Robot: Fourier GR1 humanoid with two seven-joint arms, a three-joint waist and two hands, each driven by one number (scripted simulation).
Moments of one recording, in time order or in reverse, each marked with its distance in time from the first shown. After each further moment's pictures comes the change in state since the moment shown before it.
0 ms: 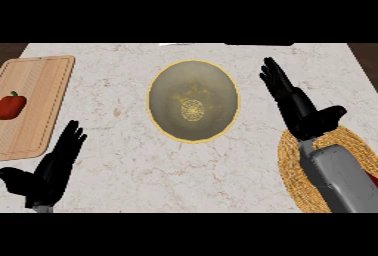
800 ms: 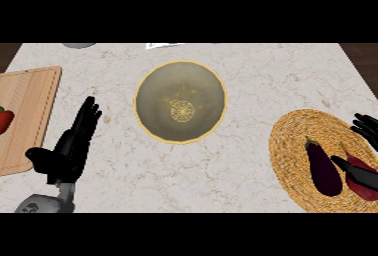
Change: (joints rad) left arm -0.145 -0.054 -0.070 -0.080 -0.140 0.140 0.078; right arm 0.506 -0.257 -0.285 -0.103 -0.084 -0.015 -0.140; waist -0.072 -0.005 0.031
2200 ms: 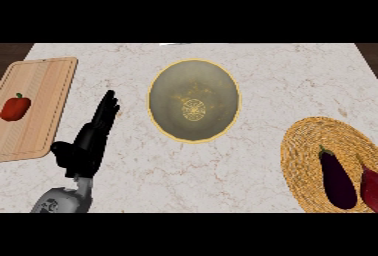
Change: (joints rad) left arm -0.051 -0.096 -0.025 -0.046 -0.117 -0.012 0.092; right arm 0.185 -0.325 -0.225 -0.211 -0.026 0.252 0.623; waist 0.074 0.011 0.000
